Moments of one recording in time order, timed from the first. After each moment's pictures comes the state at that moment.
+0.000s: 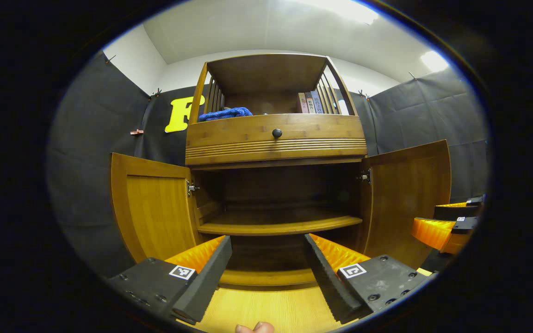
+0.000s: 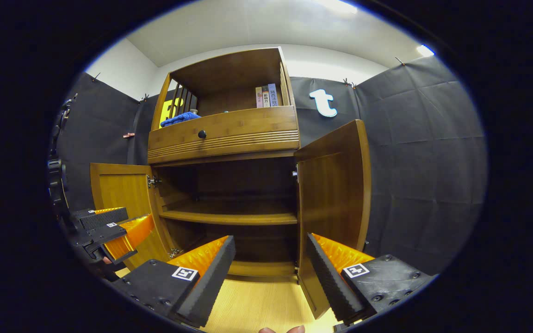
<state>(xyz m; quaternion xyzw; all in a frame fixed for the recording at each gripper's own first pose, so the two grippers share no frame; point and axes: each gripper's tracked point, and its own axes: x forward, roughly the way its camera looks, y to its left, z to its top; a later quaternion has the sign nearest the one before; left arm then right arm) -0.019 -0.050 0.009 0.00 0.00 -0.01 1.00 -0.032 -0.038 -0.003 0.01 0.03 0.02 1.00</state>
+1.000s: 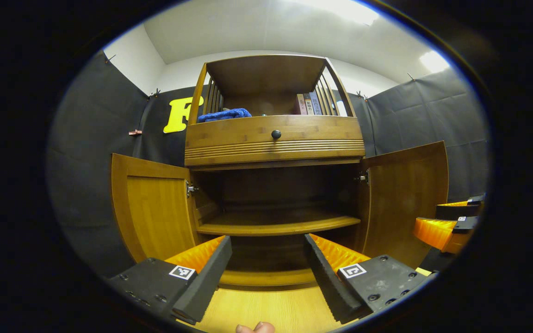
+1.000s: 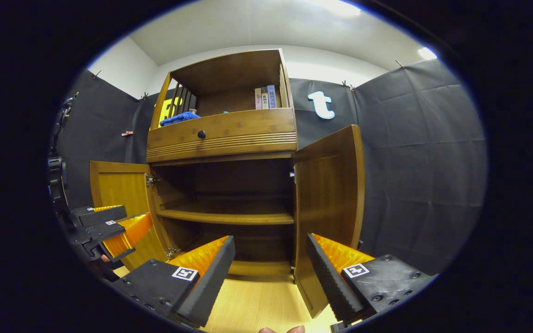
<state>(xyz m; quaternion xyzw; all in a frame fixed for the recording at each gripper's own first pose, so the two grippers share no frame) -0.022 -0.048 0.010 0.00 0.00 -0.02 1.00 -0.040 -0.038 -0.003 0.00 0.03 0.01 1.00</state>
